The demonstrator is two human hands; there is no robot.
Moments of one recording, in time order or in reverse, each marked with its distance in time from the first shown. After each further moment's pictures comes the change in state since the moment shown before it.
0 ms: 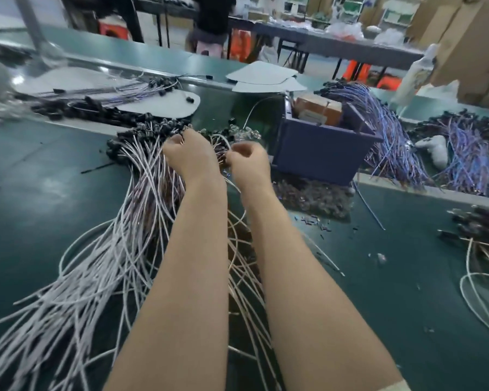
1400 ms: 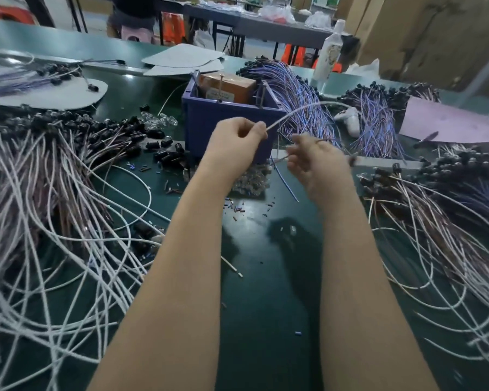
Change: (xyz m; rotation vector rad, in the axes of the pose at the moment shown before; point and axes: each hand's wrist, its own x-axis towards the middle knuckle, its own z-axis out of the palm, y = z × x) left_hand -0.101 -0.067 0.080 0.538 -0.944 0.402; right_hand -0.017 0.002 -0.234 0.304 0.196 0.019
